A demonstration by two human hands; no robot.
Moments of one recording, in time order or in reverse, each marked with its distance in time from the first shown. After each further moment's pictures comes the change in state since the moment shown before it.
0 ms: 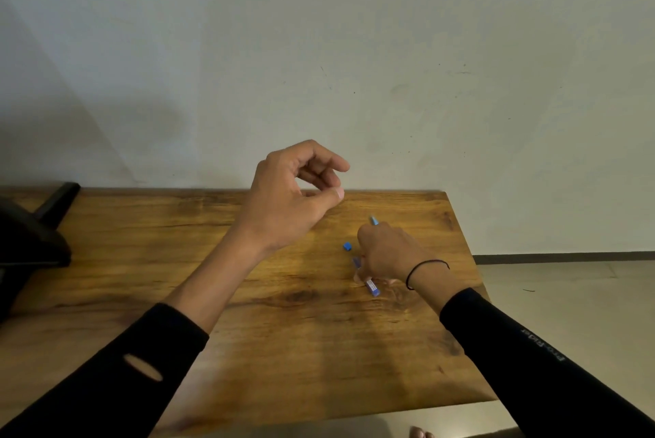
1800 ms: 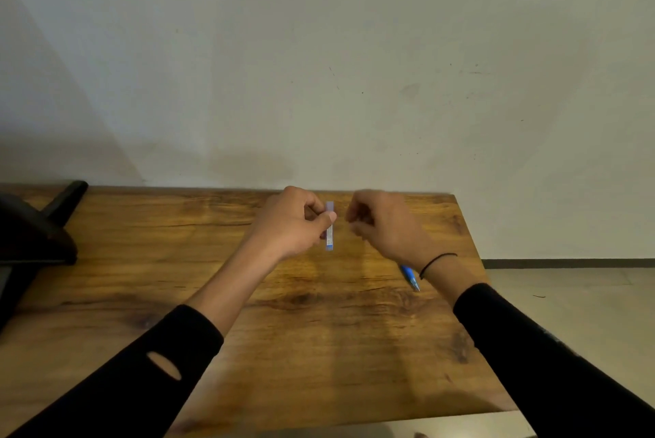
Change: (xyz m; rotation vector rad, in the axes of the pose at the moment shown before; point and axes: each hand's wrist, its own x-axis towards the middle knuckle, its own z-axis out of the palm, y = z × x) left_hand -0.001 -0.030 0.012 0.320 -0.152 -0.456; right_hand 0.022 0.013 -0.008 0.409 0.462 -0.338
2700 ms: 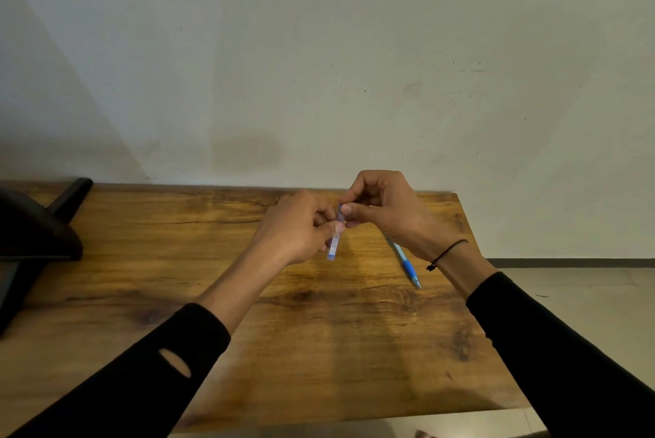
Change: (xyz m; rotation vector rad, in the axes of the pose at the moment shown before) left_hand -0.004 0.001 0.004 0.167 -0.057 0.092; right_hand 0.003 -0.012 -0.016 0.670 -0.028 0.017
